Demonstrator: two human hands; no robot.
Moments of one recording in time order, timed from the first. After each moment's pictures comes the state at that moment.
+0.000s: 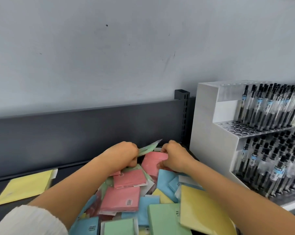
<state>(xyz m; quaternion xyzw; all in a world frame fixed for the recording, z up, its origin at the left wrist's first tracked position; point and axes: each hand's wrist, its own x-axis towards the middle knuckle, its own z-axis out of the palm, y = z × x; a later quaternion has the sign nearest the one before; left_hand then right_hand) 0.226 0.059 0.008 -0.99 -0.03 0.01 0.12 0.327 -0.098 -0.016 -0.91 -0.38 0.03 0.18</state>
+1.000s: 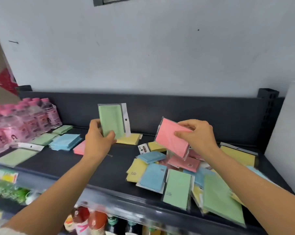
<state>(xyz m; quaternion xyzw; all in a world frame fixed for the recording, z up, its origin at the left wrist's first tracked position) -0.030 0.083 0.001 -0.67 -0.42 -0.54 -0.29 0.214 -0.053 0.016 -0.67 -0.48 0.05 0.56</state>
